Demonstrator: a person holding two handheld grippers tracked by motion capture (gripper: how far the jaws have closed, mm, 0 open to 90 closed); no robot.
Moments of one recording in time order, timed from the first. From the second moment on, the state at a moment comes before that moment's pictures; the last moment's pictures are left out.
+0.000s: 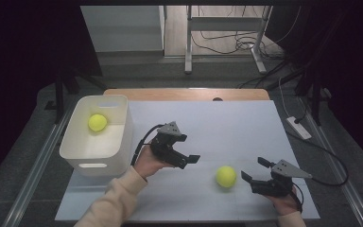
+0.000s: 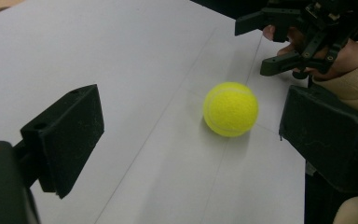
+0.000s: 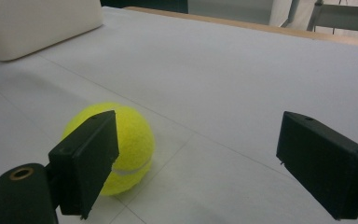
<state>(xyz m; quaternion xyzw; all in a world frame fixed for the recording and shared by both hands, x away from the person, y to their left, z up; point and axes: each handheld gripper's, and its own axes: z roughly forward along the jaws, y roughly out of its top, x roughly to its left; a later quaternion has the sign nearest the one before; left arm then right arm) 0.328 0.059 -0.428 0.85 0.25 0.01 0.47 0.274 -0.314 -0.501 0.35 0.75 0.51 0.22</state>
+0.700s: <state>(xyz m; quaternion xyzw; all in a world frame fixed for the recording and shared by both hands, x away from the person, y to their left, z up) 0.324 0.027 -0.443 0.86 0.22 -0.01 0.45 0.275 -0.313 -0.501 0.35 0.75 0.51 0.22</state>
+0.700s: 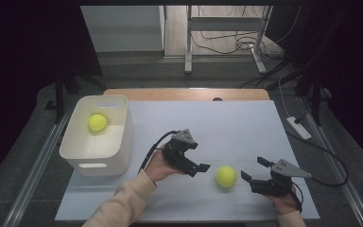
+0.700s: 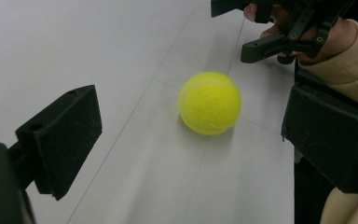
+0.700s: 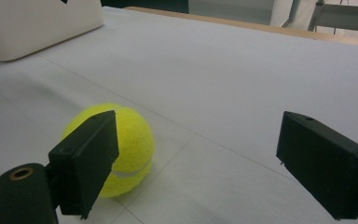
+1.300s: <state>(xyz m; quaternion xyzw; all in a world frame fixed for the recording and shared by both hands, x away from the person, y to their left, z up) 0.324 0.006 -0.454 0.87 0.21 -0.03 0.45 0.275 -0.313 -0.501 0.35 0.75 0.51 0.22</state>
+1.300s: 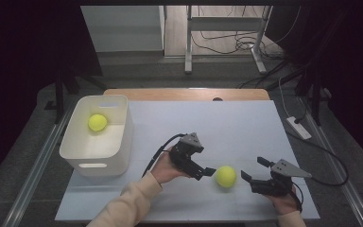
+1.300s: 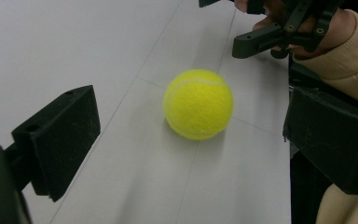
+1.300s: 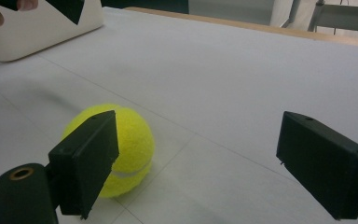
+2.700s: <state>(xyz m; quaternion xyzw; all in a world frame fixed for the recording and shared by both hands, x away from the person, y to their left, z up) 0.328 -0.064 -0.495 0.91 0.18 -0.05 0.38 0.275 -0.318 -0.498 0.36 0.75 0.51 0.22</state>
